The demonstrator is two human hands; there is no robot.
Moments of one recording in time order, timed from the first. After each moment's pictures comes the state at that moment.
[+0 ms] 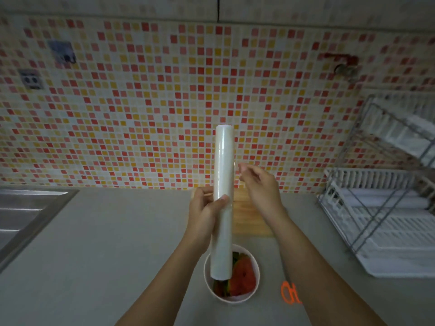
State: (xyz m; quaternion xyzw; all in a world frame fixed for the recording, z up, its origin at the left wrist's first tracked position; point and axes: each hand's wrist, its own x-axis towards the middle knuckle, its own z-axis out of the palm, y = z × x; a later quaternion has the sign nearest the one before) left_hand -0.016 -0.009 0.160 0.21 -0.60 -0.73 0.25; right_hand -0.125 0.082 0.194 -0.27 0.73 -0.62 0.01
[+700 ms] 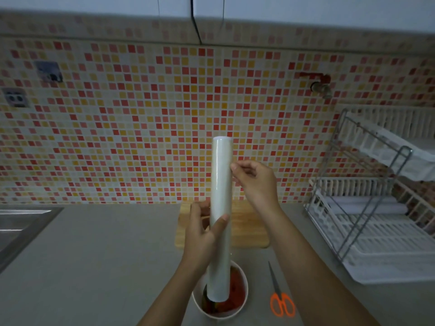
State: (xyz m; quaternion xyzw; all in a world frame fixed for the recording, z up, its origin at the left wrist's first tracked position) left_hand -0.011 0.024 0.161 0.15 -0.68 -0.65 0.32; right_hand -0.124 0.096 0.243 -0.26 0.69 -0.67 -0.03
